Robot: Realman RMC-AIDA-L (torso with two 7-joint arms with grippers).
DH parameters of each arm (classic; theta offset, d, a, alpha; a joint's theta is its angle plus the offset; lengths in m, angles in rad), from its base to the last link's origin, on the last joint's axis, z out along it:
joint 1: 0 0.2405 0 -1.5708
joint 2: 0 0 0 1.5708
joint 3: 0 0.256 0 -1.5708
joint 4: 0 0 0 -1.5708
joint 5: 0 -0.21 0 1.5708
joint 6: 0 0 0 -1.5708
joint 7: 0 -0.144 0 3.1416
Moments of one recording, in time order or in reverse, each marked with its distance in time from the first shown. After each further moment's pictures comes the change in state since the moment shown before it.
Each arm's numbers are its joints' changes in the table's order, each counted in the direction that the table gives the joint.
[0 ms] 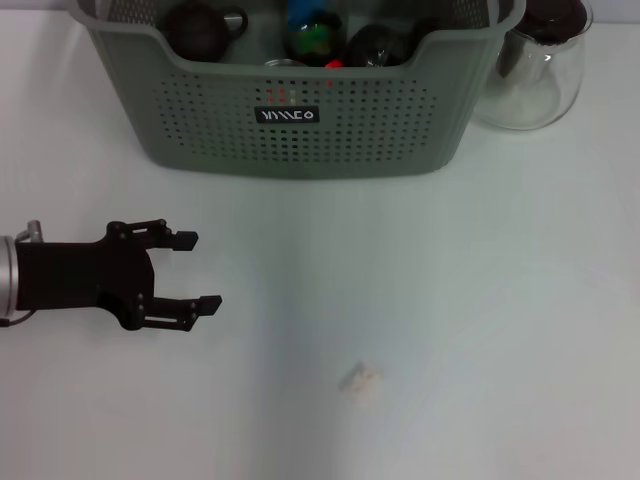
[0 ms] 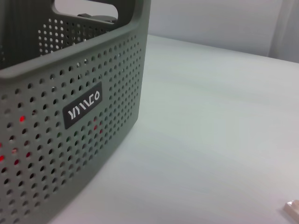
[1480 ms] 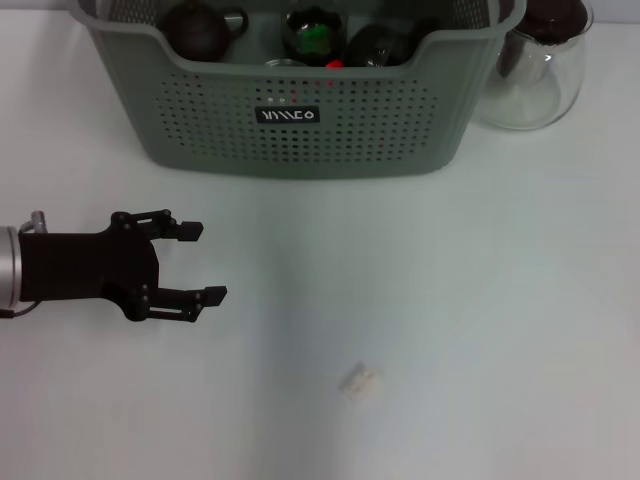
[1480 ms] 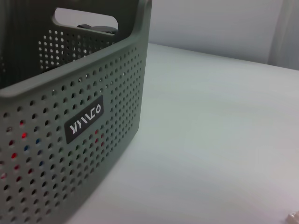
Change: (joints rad) left arm -0.011 -0.001 0.000 0.002 0.016 0.005 0.005; right arm -0.002 0.022 -0.234 0.361 -0.019 0.673 0.248
